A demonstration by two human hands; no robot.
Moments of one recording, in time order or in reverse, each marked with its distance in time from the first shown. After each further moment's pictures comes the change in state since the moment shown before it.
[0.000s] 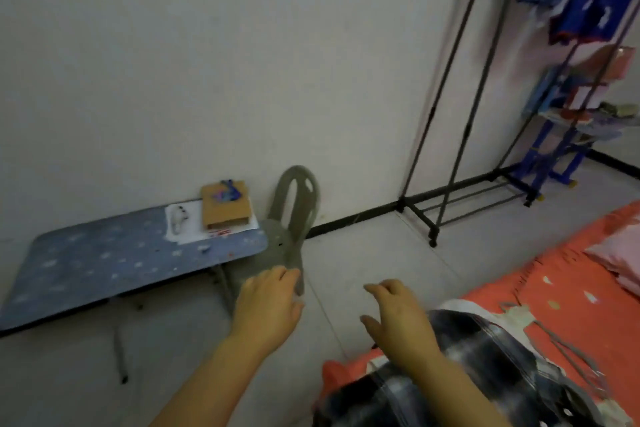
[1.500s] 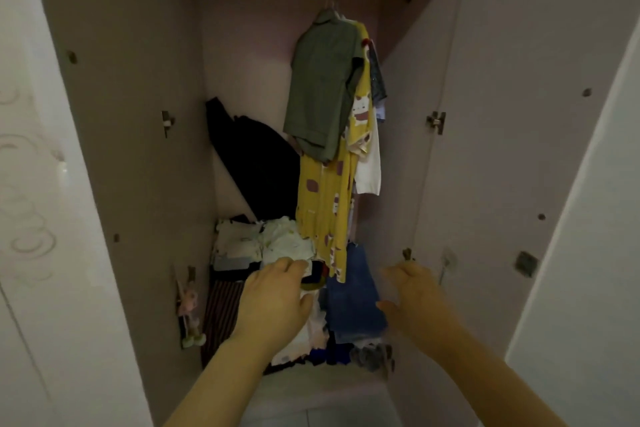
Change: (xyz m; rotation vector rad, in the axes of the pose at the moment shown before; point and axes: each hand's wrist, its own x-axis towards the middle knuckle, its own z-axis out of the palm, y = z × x) left_hand -0.597 -0.639 -0.316 0.530 0.528 -1.691; right_hand -0.047 -1.072 0.234 0.143 -0.336 -1.797
